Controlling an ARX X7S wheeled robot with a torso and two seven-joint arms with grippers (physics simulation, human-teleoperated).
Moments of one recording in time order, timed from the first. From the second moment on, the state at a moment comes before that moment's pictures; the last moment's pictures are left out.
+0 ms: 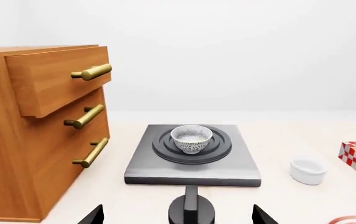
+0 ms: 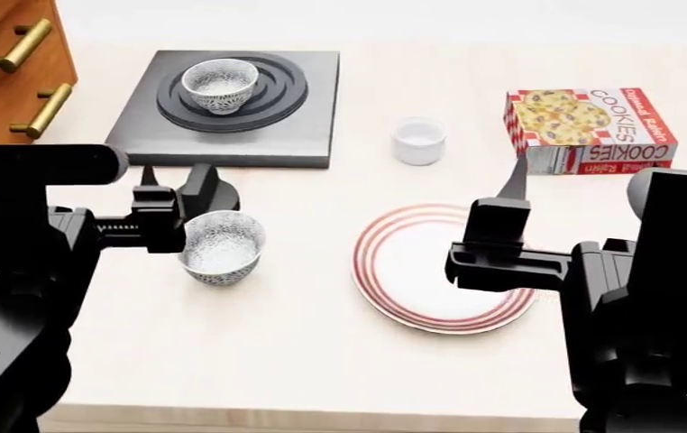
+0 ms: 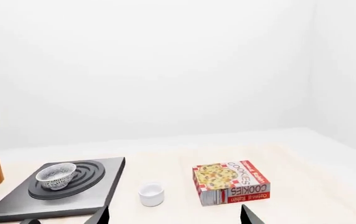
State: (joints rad) left arm -0.75 -0.13 0.21 -0.06 -0.27 -0.64 -0.29; right arm 0.62 0.18 0.18 -0.69 0.35 1.20 0.15
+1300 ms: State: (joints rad) left arm -0.75 -0.15 0.24 -0.02 -0.32 -0.65 -0.32; right arm 0.60 0.20 0.18 -0.67 0.38 1.16 0.17
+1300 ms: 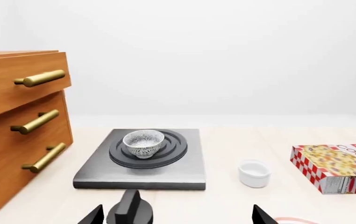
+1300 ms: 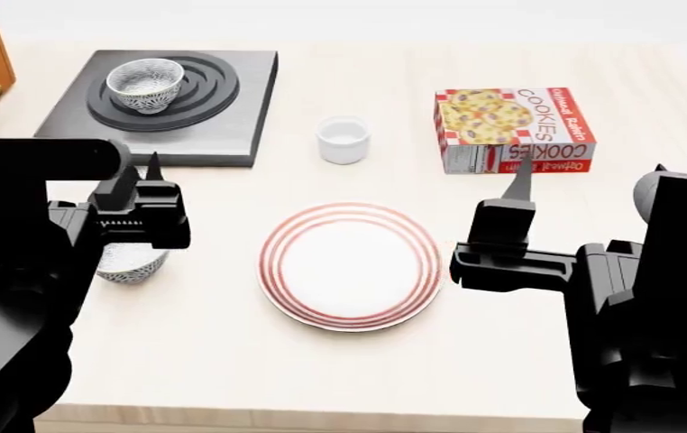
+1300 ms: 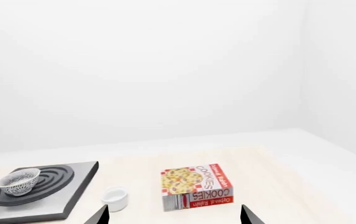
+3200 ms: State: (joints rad) left arm -0.76 -0.18 0.27 -0.01 -0.38 -0.65 -0.35; right arm 0.61 0.22 0.17 -0.67 0.44 1.17 0.21
